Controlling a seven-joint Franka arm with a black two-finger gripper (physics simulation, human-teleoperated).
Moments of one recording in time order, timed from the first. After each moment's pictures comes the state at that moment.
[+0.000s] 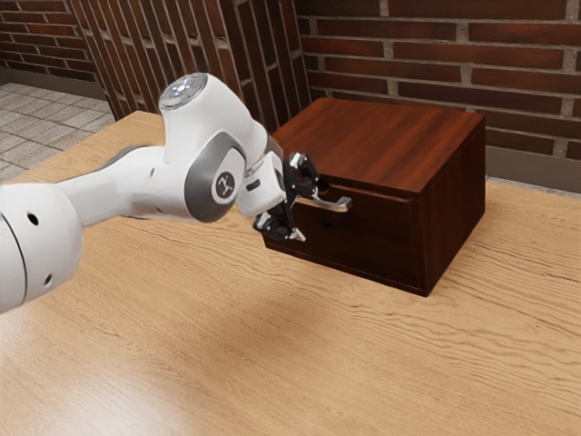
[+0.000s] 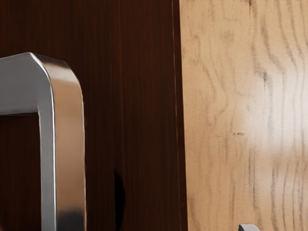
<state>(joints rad) -0.45 0.21 0.55 -1.72 -0.23 2.37 1.75</state>
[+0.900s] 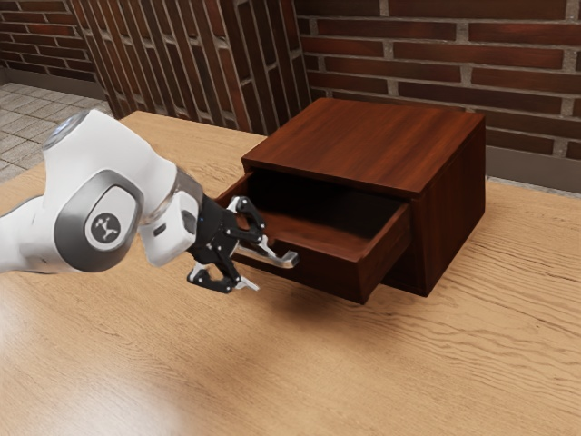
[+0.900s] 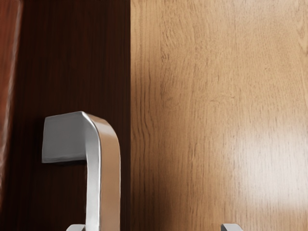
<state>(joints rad) -0.50 -0.29 0.54 -2.18 -0.17 2.37 1.76</state>
